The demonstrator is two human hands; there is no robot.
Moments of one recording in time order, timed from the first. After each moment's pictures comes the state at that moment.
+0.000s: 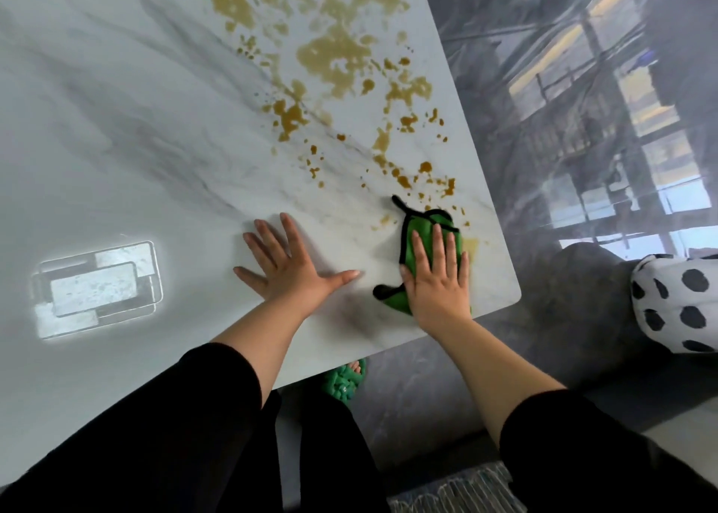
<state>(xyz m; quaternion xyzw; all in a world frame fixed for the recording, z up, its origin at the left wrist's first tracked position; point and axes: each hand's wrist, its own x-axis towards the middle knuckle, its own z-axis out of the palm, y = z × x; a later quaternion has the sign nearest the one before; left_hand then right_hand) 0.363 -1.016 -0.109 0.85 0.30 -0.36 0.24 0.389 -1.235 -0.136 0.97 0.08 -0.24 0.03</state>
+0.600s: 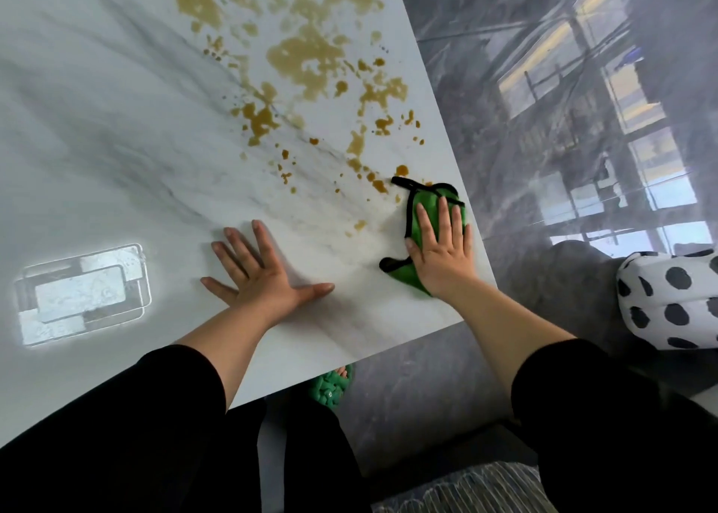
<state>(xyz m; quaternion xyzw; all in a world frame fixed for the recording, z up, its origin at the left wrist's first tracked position) 0.362 -1.014 -0.128 0.84 0.30 -0.36 0.26 0.460 -1.268 -0.133 0.95 0.08 -0.29 0.01</state>
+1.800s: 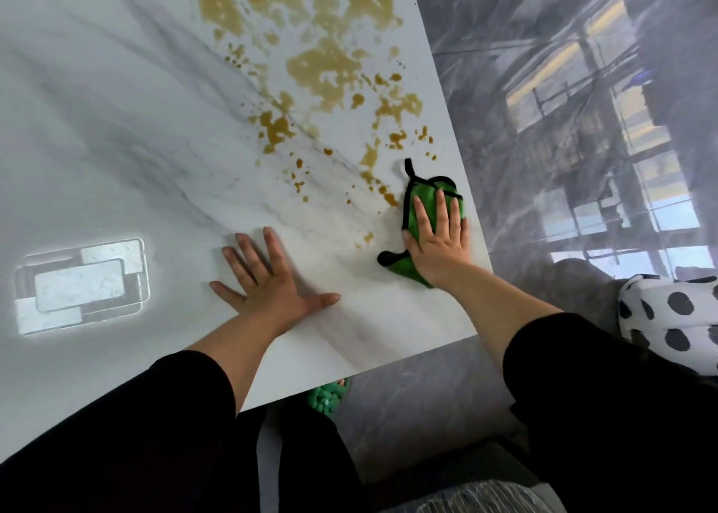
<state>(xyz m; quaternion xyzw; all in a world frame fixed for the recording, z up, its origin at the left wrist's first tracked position) 0.369 -1.017 -0.117 0.82 0.32 -0.39 0.25 0.493 -1.241 -0.126 0.94 0.10 -0.31 0.03</state>
